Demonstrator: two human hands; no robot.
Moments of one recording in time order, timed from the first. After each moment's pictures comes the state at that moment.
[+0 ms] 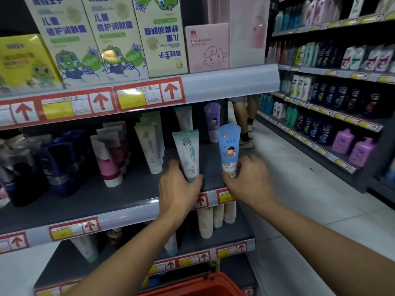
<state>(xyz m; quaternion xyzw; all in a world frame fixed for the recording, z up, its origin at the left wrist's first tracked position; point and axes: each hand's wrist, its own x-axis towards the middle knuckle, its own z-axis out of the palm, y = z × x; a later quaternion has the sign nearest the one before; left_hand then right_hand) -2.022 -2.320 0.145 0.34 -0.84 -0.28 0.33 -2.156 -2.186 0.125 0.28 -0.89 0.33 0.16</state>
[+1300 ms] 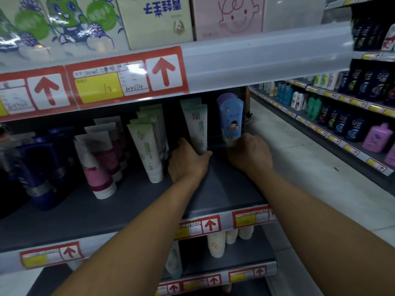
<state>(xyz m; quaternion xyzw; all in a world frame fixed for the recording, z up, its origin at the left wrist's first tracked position) -2.135 -2.390 0.151 0.43 -0.84 -0.22 0.26 -2.249 -2.287 0.140 0.24 -0.92 0.31 0.06</state>
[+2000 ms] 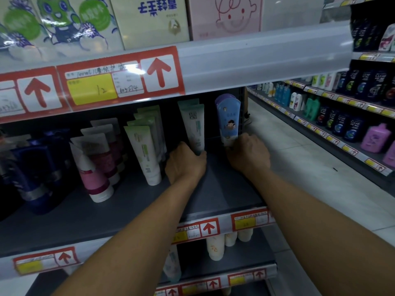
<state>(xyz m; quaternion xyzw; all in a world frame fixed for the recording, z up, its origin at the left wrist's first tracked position) -2.141 -2.398 0.148 0.44 -0.84 -0.20 0.24 -2.255 -2.289 0.141 0.25 -0.93 0.27 0.06</state>
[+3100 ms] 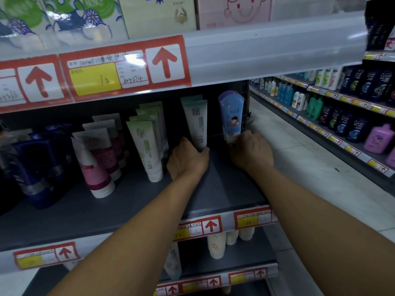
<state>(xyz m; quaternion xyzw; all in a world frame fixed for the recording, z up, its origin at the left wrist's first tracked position) -2.143 -2.400 0.148 0.44 -0.84 -0.19 0.24 -2.254 -2.291 0.141 0.25 -0.93 0.26 0.06</state>
